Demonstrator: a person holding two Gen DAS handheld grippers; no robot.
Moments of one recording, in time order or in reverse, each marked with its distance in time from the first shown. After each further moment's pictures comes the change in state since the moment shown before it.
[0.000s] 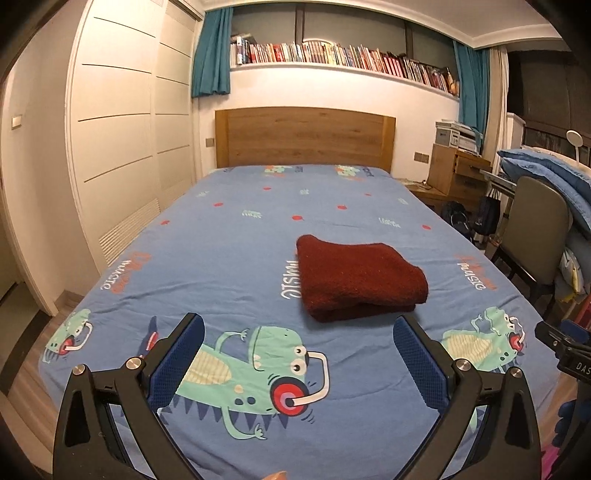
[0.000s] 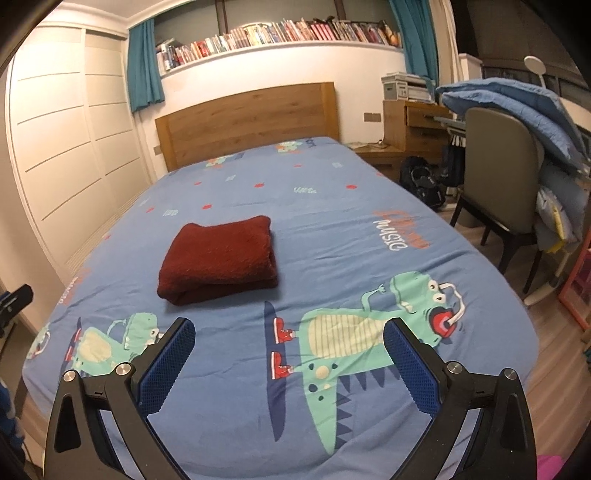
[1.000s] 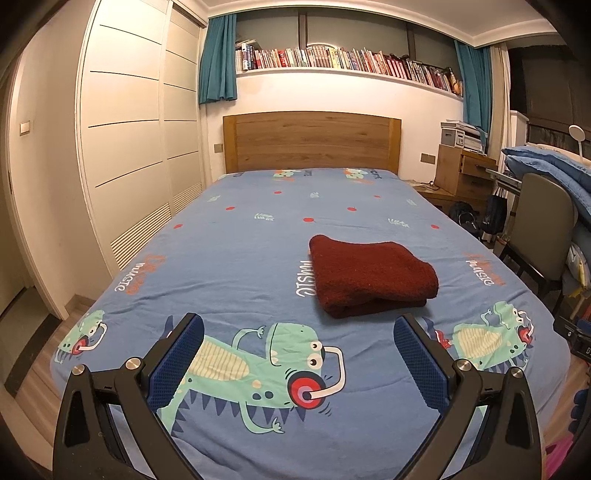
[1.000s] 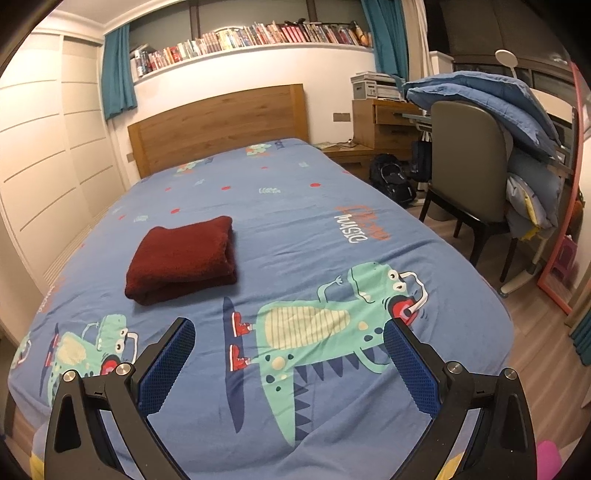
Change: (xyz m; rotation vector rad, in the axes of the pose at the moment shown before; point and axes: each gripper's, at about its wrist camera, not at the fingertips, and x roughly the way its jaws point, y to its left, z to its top) left arm 0.001 0.005 -0.014 0.022 -0.012 0.031; right arm -0.006 -0.033 -0.016 0.050 0.005 -0.086
